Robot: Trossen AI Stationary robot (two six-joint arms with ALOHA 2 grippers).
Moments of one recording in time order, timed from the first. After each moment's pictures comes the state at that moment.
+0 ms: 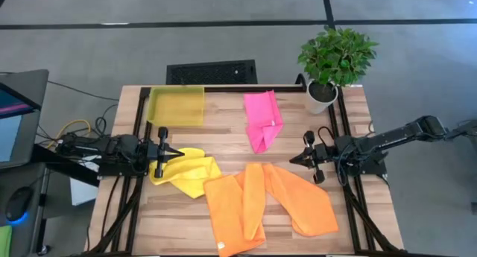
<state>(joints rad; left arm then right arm) -0.16 0.00 0.07 -0.16 -0.12 0.22 0.20 0.56 0.01 0.47 0.00 -0.03</state>
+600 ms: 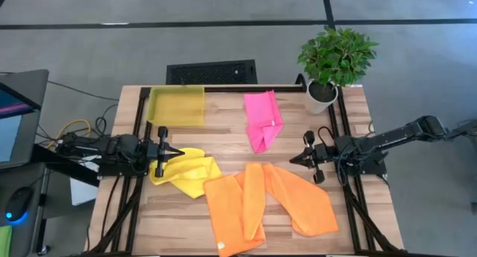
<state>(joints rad) -0.16 0.00 0.07 -0.14 -0.14 0.22 0.20 0.56 0.01 0.47 0.00 -0.03</state>
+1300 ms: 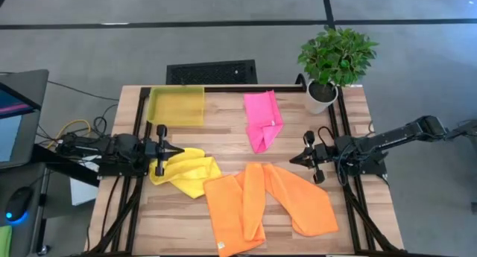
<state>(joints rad) -0.16 0.00 0.07 0.00 -0.18 0.18 0.20 0.56 0.01 0.48 0.00 -0.03</state>
